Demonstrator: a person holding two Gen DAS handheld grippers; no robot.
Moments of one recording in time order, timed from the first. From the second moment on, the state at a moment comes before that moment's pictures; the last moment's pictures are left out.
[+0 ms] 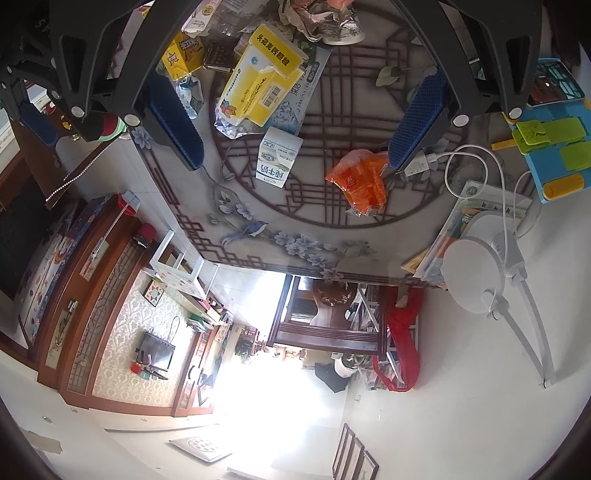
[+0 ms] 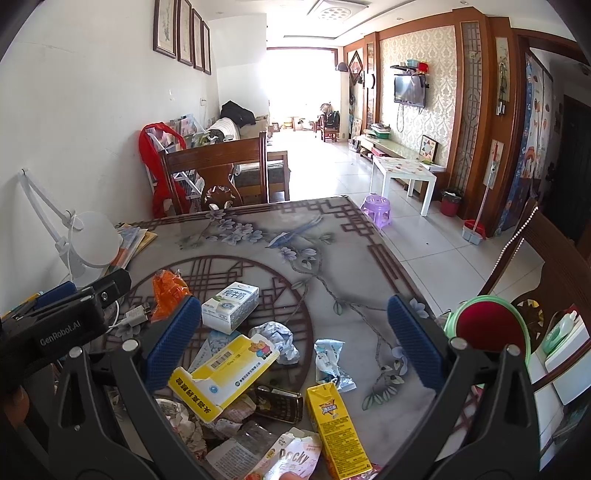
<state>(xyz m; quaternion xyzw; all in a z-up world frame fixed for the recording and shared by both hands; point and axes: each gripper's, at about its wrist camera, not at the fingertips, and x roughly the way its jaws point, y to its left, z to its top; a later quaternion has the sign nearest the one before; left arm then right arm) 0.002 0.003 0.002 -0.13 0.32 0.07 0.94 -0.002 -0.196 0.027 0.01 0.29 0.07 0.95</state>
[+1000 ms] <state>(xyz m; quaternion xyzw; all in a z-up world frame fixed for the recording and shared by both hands) 0.000 0.011 0.002 -0.14 0.31 0.09 0.93 -0.002 -0.201 0.022 0.01 0.30 0.06 0.95</state>
